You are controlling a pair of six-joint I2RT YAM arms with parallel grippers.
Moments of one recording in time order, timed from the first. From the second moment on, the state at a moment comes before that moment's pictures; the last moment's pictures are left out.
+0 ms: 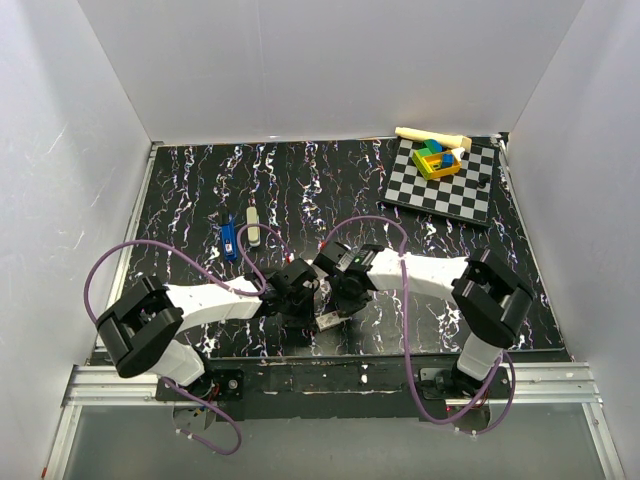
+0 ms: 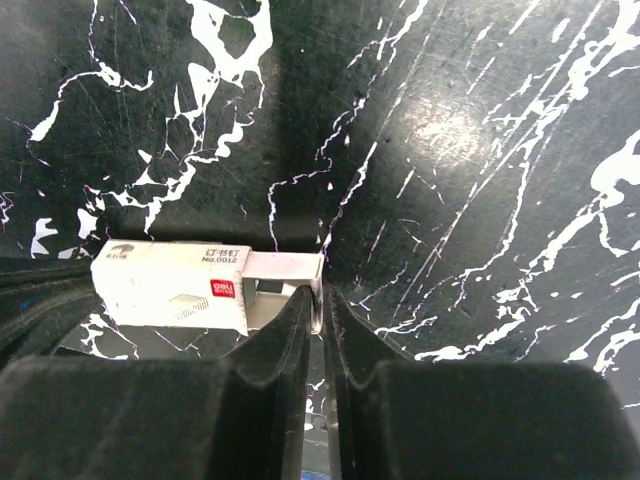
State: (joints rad) left arm -0.93 1.46 0.68 -0.30 0.11 -0.84; right arm 1.02 1.71 1.07 -0.70 0.06 0.59
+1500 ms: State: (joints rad) left arm -0.93 1.46 0.68 -0.31 0.06 -0.84; right arm 1.00 1.70 1.10 -0.73 0.13 0.60
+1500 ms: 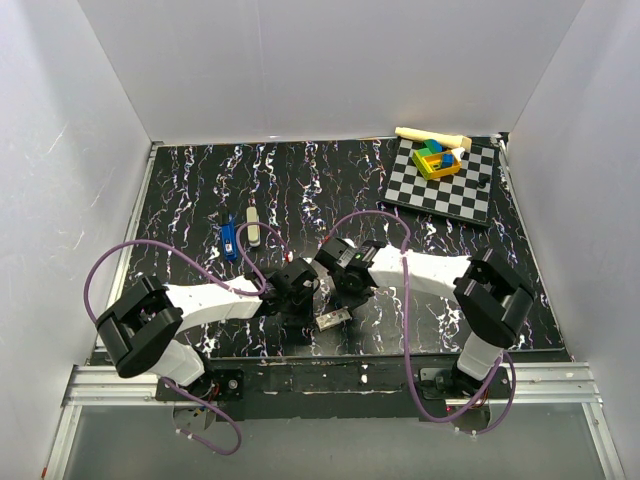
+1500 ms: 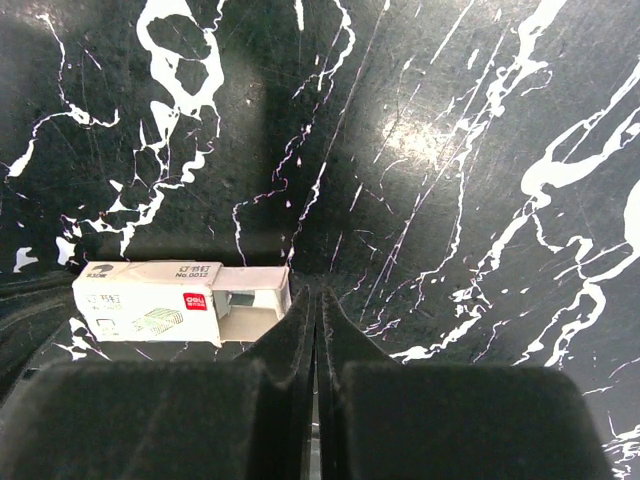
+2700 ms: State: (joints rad) left arm -0.93 1.46 0.68 -0.31 0.06 -0.85; right arm 1.00 1.75 1.08 -0.69 -0.02 0.69
